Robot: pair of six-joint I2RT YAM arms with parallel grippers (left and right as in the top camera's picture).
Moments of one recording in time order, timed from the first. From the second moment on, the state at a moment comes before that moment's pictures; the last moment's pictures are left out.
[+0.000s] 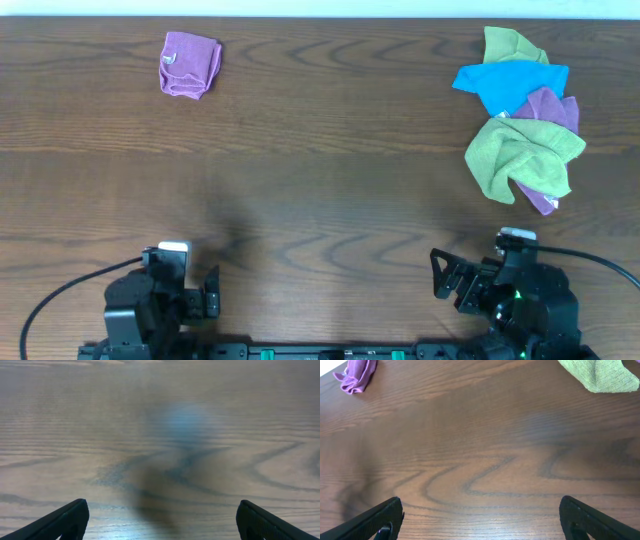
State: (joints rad) left arm 0.03 0.17 0.49 -1.08 0.11 0.08; right arm 0.27 0.33 0.64 -1.04 -0.06 0.54
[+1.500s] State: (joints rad) left arm 0.03 0.01 0.33 -1.03 0.02 0.07; right arm 0.27 0.33 0.64 -1.04 -0.06 0.54
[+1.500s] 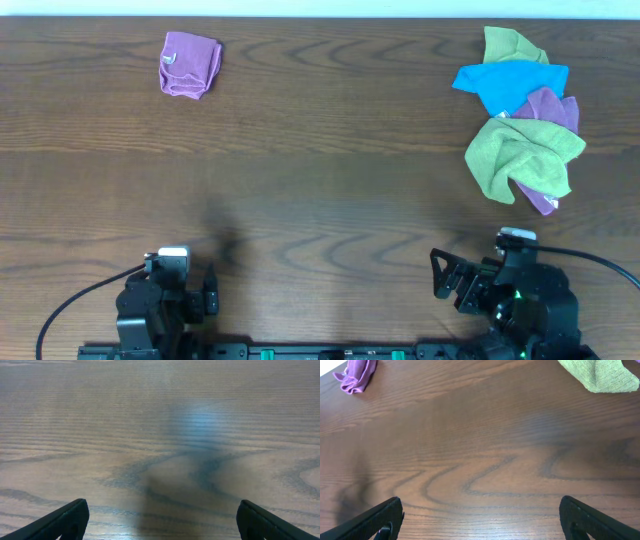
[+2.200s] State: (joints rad) left arm 0.03 0.01 0.33 -1.03 0.02 0.07; right arm 0.18 0.23 0.37 -0.71 0.09 0.28
